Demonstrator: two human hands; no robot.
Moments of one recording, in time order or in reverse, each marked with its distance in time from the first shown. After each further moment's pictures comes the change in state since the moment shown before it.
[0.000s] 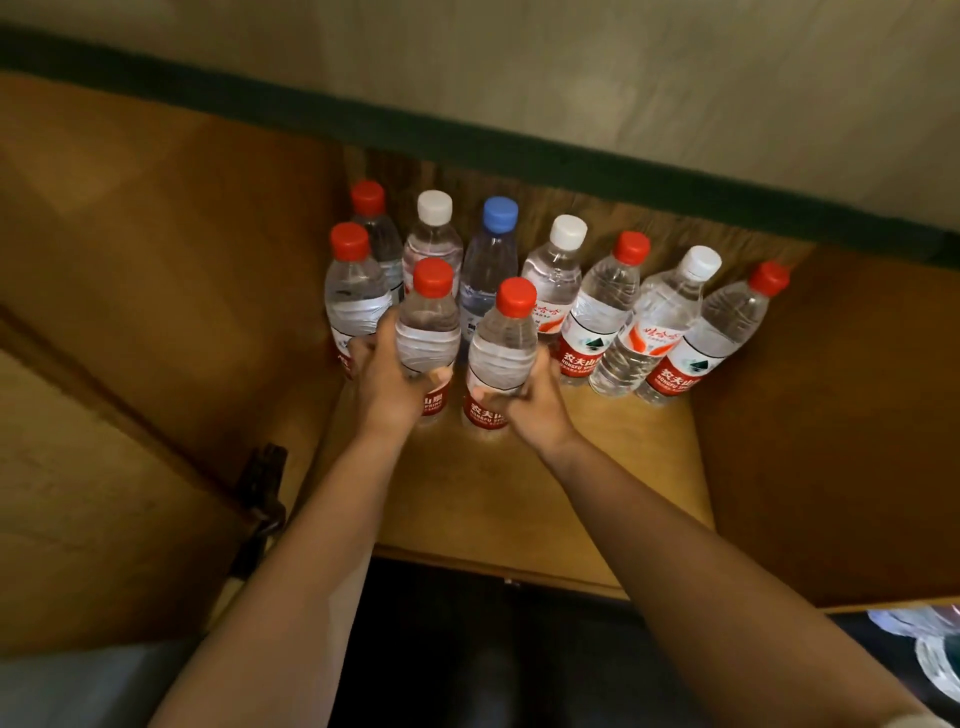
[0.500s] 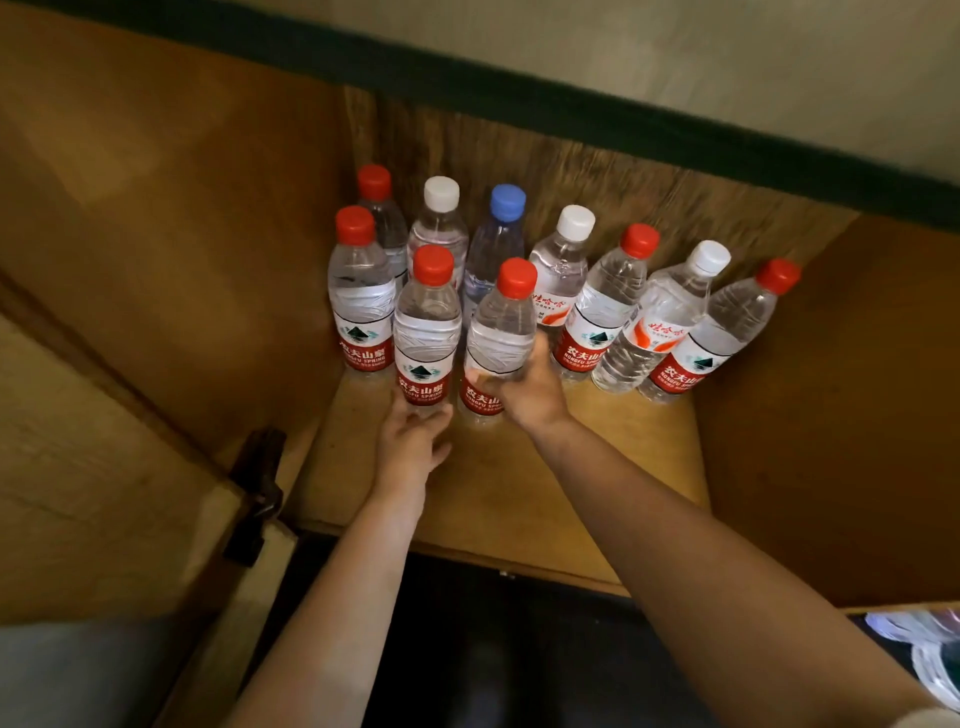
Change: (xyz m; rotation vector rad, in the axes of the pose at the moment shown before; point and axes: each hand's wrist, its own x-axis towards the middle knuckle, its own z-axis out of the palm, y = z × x) left_hand -0.053 -0.032 0.022 -0.778 -0.101 -0.431; right_hand 0.010 0.002 0.009 0.034 0.041 0.086
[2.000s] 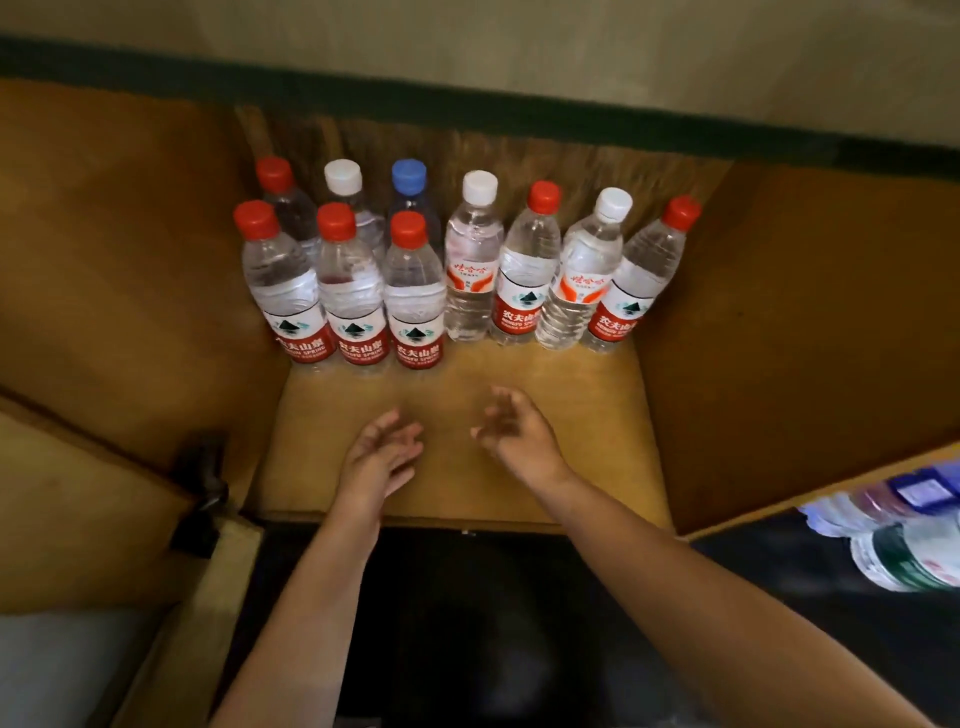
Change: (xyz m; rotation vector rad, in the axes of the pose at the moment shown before) left_hand -0.044 -0.012 -0.004 0.279 -0.064 -0.118; right_hand -0.078 0.038 -0.049 0.005 -0.082 0.183
